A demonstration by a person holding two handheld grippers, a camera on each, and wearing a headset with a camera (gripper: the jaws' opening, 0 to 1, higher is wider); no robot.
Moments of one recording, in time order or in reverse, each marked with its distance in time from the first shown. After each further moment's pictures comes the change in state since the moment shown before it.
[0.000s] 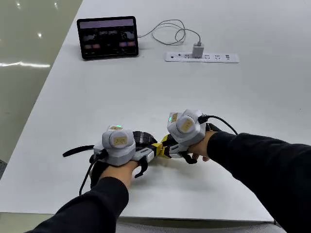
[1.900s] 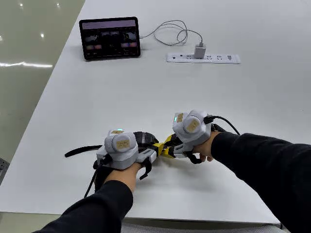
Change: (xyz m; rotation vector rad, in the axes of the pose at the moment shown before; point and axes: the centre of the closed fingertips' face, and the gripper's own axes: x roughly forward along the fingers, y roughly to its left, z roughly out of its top) left arm -0.002 0.002 -0.005 -0.146 -0.031 0.072; right arm 0.001 -0.008 -0.003 -0.010 0.002 0.015
